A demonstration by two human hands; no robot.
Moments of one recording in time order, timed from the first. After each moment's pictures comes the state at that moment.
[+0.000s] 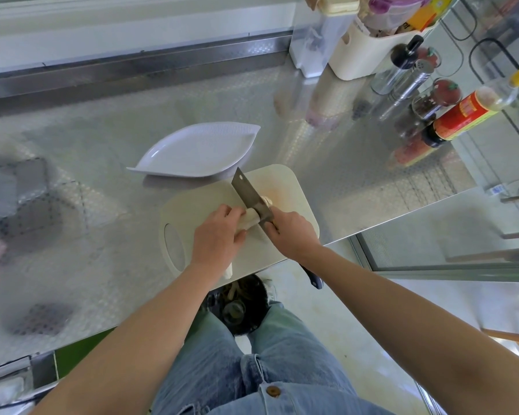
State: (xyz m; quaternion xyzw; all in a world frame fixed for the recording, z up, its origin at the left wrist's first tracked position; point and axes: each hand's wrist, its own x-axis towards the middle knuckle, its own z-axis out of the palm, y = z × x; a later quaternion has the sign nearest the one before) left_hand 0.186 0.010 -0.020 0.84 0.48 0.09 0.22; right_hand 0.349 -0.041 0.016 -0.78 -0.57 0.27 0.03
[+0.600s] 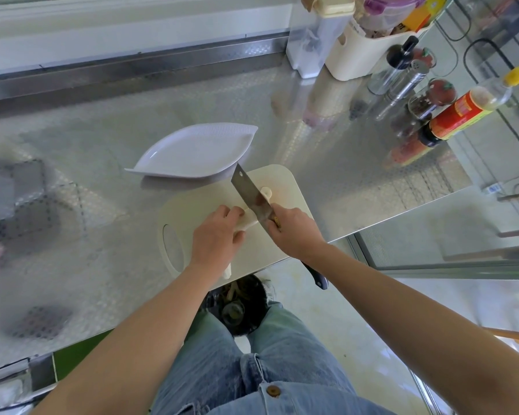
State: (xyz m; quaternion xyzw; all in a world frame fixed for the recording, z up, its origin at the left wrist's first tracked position) left_hand 0.186 0.009 -0.021 0.86 0.48 0.09 0.18; right_hand 0.352 -0.042 0.032 -0.77 -0.58 0.26 0.03
